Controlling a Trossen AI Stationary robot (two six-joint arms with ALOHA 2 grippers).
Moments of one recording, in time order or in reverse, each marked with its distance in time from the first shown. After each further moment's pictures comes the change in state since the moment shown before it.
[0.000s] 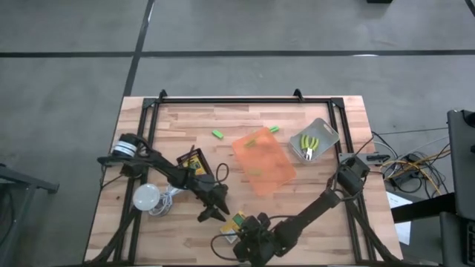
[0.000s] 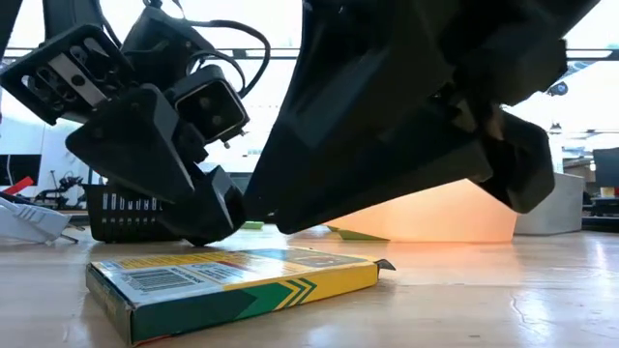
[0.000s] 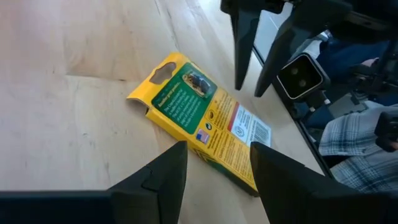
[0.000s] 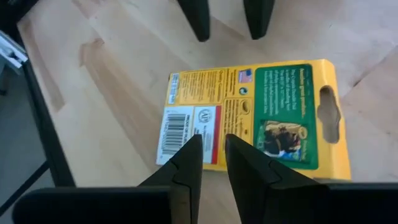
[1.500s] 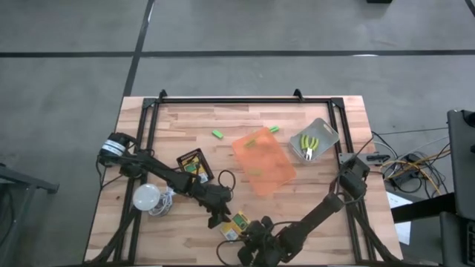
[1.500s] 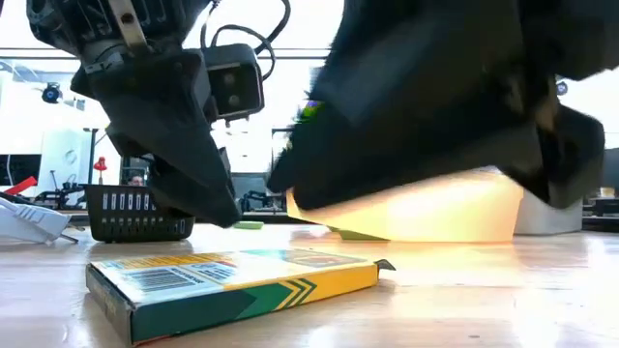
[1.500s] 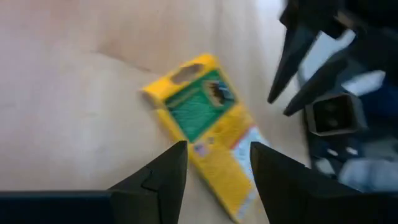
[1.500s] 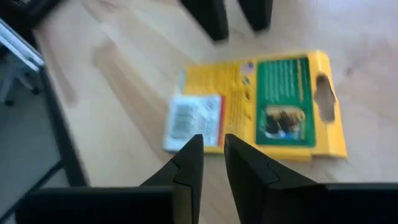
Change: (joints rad) left arm -0.088 -0.113 0.182 -0.483 -0.241 -0.265; right arm 0.051 0.003 -0.018 0.020 0.092 0.026
